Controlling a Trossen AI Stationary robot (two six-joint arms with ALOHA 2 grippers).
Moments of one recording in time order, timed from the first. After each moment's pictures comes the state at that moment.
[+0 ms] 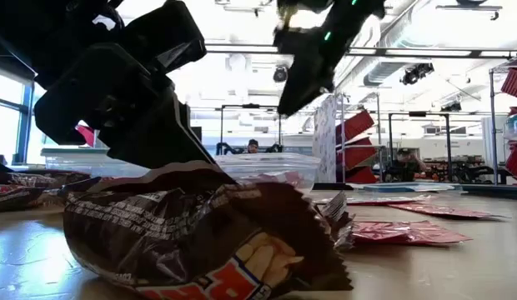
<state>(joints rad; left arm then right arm) -0.54 1.87 0.86 0.21 -0.57 -0.37 -0.02 1.65 1.26 -0.57 0.26 0.20</state>
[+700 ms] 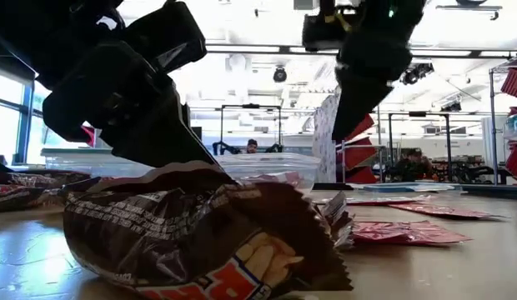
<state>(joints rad) -0.54 1.87 0.86 0.21 -0.59 -0.39 0.31 1.82 1.26 -0.79 0.46 0.45</state>
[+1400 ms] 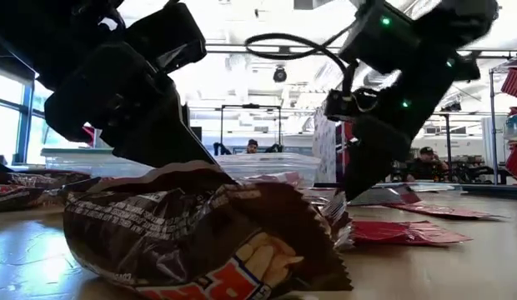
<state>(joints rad) -0.54 1.87 0.86 0.21 -0.59 -0.40 0.20 1.74 0.68 0.01 0.29 0.54</state>
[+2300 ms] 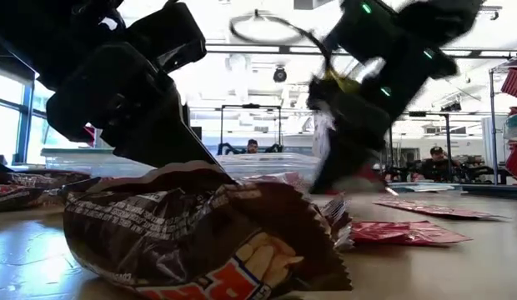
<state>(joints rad) -0.54 1.87 0.86 0.21 -0.60 -0.40 0.17 1.76 0.86 -0.01 0.21 0.44</state>
